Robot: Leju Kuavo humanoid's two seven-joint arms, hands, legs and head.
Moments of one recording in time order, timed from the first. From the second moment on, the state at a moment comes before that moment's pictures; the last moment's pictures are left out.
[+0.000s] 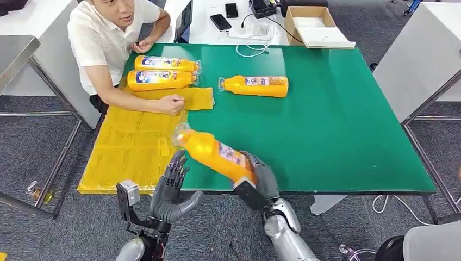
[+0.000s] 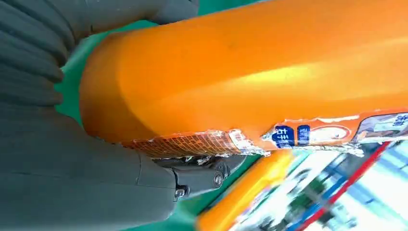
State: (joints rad) left arm 0.03 -0.17 -0.53 -1.42 0.47 -0.06 -0.33; right arm -0.26 0.18 0.19 -0.75 0.50 -0.20 -0.51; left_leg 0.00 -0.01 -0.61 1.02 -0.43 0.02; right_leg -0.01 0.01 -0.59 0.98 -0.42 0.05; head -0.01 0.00
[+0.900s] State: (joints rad) left arm -0.03 -0.18 -0.52 -1.40 0.58 -0.07 -0.35; right arm -0.32 0.24 0.49 -0.67 0.43 -0.22 -0.54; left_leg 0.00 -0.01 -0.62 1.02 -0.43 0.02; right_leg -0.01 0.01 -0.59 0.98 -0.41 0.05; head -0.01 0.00
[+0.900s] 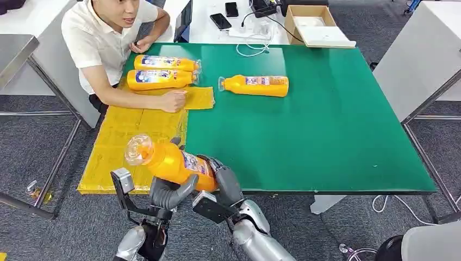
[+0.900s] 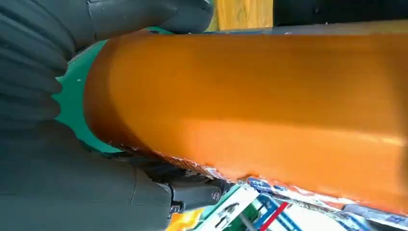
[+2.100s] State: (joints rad) left arm 0.02 -0.18 -0.46 -1.47 0.57 -0.23 -0.42; right arm -0.23 0.20 0.57 -0.76 0.34 -0.16 -0.69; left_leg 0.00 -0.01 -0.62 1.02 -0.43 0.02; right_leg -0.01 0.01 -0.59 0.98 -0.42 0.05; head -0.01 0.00
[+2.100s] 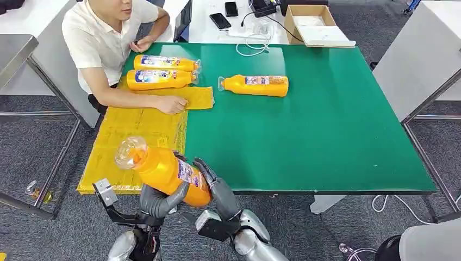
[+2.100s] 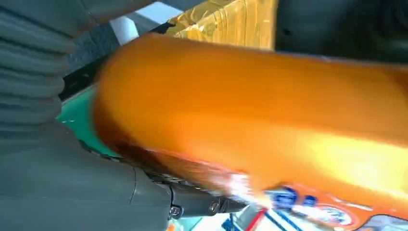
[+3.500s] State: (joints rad) left arm -0.34 -0.15 -0.17 -0.96 -1.07 0.70 -0.19; right arm 0.02 0.18 0.37 -1.34 0.14 -0.60 -0.70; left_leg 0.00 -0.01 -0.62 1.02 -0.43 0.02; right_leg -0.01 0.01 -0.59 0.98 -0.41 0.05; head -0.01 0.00
